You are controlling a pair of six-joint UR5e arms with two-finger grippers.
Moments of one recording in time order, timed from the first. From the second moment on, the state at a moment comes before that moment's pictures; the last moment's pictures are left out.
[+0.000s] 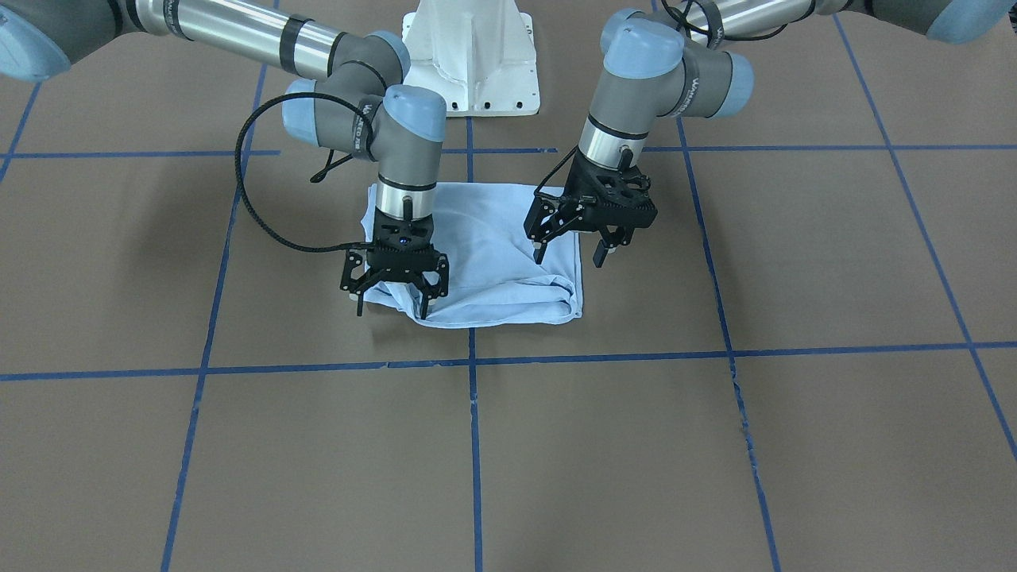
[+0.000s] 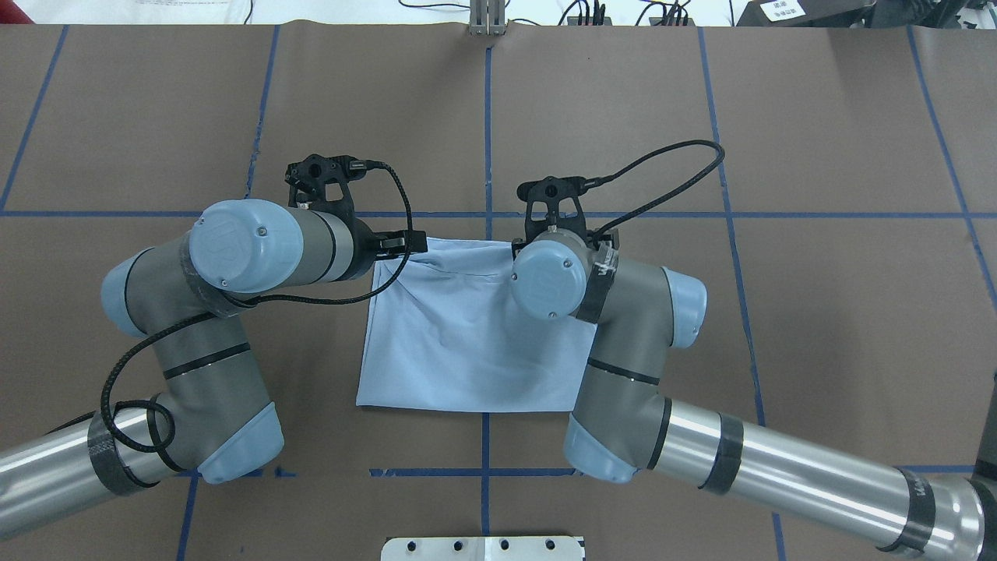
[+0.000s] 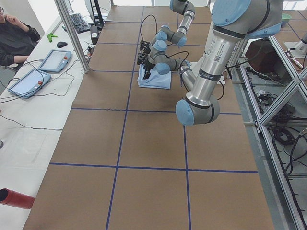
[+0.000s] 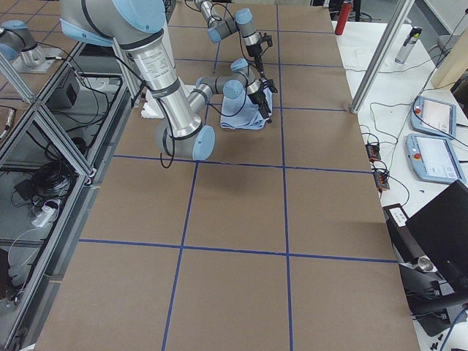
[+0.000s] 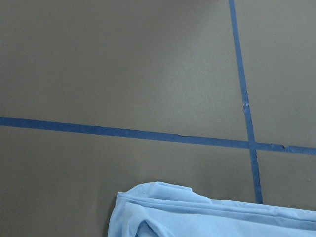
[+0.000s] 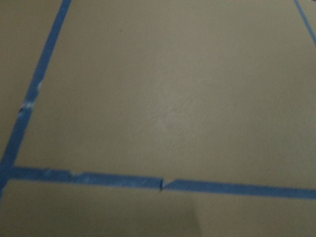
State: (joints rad) left arm -0.53 -2.07 -1.75 -1.96 -1.62 -1.32; right arm 0.48 -0.88 1.48 -1.48 1.27 1.16
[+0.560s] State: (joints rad) left arm -0.53 -2.07 -1.75 -1.96 -1.62 -1.33; right arm 0.63 -0.86 1.47 -1.36 1.57 1.11
